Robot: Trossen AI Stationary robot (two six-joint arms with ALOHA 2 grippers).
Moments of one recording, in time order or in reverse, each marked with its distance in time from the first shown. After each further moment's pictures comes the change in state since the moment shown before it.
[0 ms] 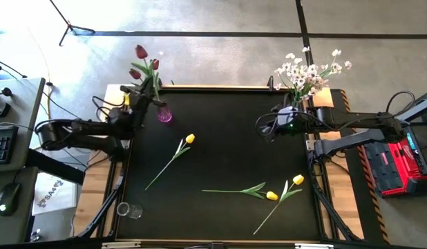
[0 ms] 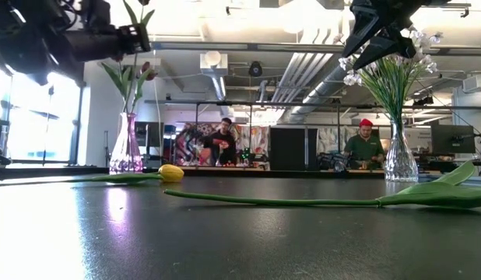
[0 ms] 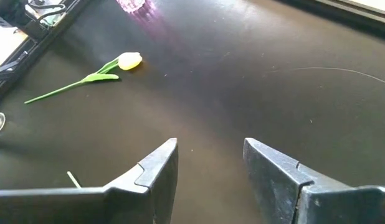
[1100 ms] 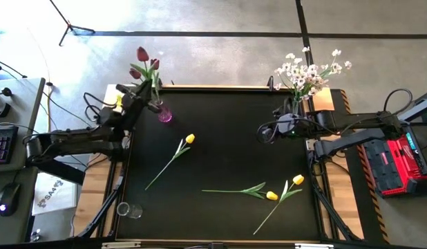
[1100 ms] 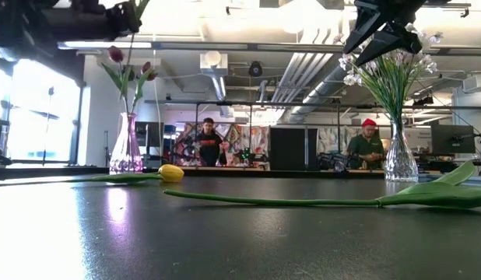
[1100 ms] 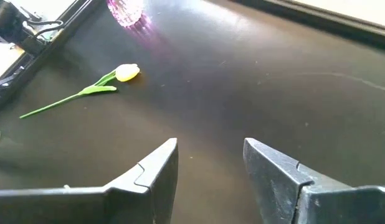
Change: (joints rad) left arm -0.081 -0.368 0.025 -0.456 0.063 -0.007; right arm 0.086 0.000 0.000 -0.008 0.132 0.088
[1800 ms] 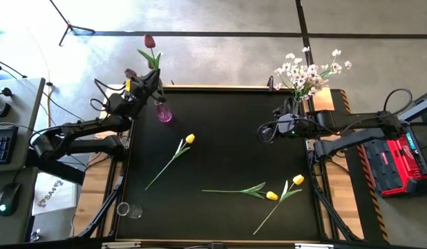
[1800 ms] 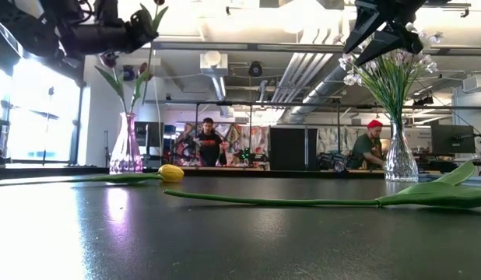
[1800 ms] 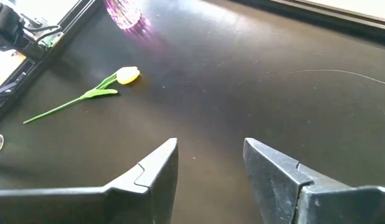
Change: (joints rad) left arm 0.258 0.240 0.109 0.054 0.303 -0.349; right arm 0.011 0.000 0.000 0.000 0.003 0.039
